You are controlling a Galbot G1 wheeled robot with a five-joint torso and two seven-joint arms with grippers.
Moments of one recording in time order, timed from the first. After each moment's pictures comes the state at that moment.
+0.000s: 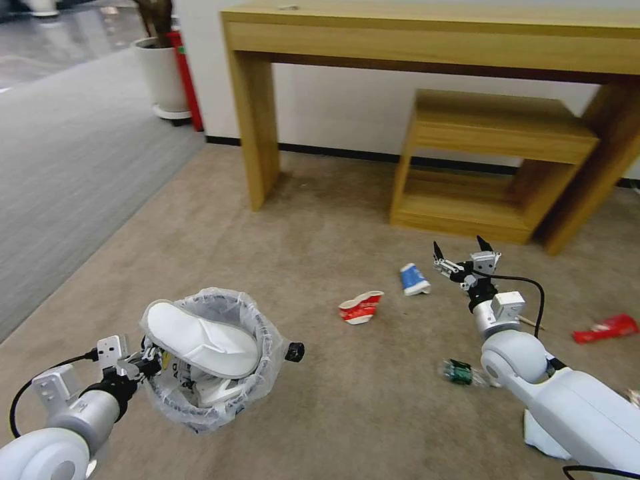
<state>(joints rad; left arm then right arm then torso) 1.71 -1.12 -0.88 -2.24 -0.95 0.56 -0.20 -0.95 0.71 0.01 1.68 0.60 0.24 0.43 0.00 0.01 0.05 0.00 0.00</state>
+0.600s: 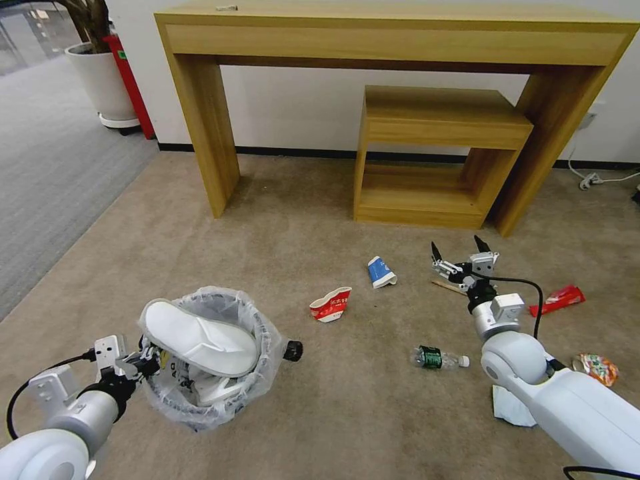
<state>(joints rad) 1.70 -1.13 -0.89 -2.26 -0.96 0.56 -0.22 -0.96 0.70 0.02 1.68 0.60 0.26 0.41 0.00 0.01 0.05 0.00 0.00</state>
